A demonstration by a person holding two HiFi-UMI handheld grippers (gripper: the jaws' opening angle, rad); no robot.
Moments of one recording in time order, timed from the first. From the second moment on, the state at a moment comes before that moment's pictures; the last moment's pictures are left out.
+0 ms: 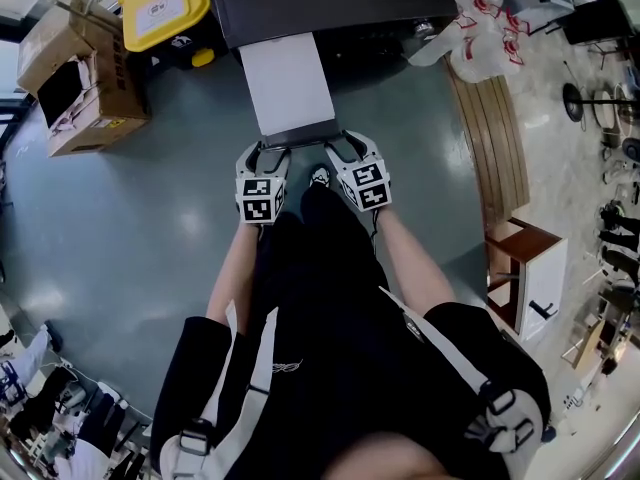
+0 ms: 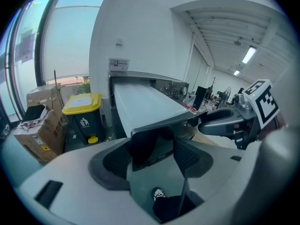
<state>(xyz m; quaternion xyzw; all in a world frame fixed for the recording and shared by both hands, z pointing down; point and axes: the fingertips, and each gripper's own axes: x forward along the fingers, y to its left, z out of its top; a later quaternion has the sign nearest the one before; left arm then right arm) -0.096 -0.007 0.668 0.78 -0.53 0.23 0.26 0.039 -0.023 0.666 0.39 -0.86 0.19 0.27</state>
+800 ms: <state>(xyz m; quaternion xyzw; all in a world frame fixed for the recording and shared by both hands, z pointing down) -0.116 0.060 0.607 0.77 -0.55 0.17 0.25 0.037 0.059 0.619 0.44 -0.82 0.19 0.32</state>
